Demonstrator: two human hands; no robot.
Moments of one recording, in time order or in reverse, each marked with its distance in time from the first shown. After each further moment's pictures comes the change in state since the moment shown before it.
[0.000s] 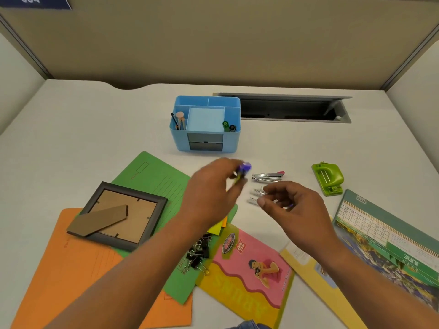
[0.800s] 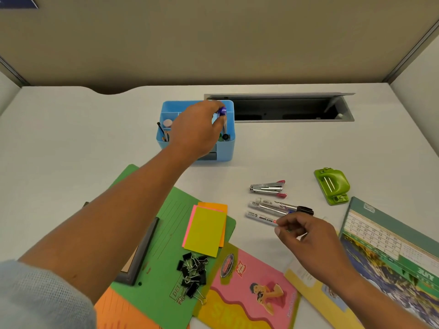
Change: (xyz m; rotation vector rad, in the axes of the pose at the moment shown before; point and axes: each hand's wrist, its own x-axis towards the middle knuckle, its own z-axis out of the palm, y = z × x) left_hand 0.155 -0.065 0.009 0.249 -0.067 -0.128; right_hand 0.011 0.058 -0.013 -0.160 -0.045 0.147
